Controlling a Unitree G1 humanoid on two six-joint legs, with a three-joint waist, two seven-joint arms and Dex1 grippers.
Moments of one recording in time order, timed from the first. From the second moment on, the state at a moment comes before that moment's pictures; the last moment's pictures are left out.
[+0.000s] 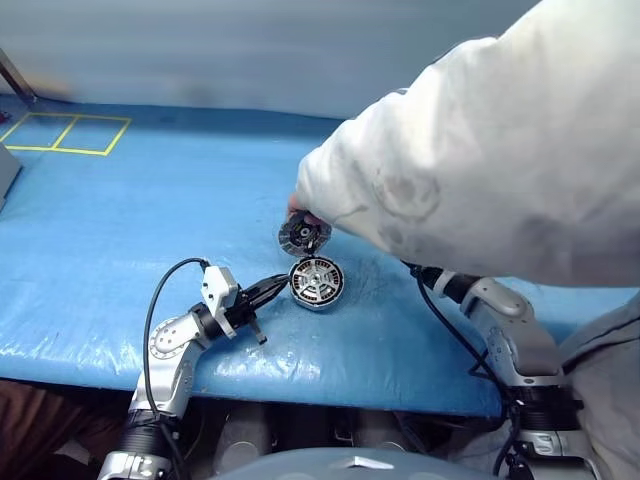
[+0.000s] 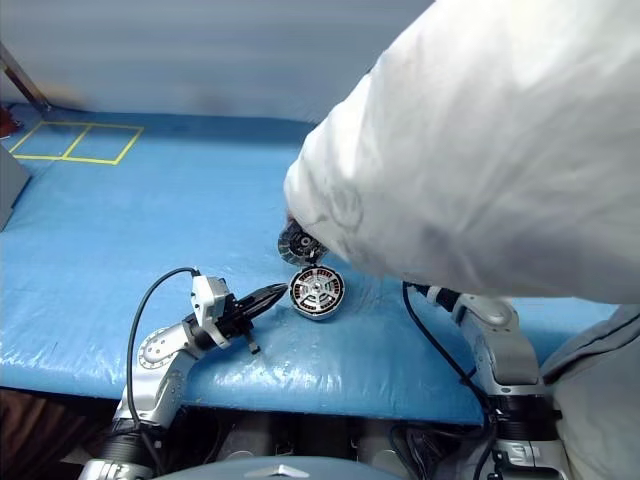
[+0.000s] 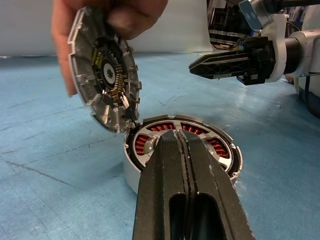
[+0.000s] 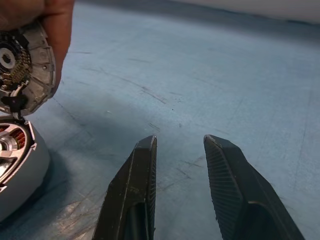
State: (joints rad) left arm -0.01 0.28 -0.04 0.11 -0.36 -0.16 -0.98; right arm -0.13 -0.39 -0.08 -0.10 0.30 0.36 0.55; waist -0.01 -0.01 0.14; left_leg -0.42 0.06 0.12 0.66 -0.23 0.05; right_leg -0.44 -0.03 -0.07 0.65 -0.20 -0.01
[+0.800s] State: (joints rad) left arm -0.10 0.26 0.11 0.20 -0.24 -0.25 -0.57; right arm -0.24 -0.36 -0.02 0.03 0.28 0.37 0.57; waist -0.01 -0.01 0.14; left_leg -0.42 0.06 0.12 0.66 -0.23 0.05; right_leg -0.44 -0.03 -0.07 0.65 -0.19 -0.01
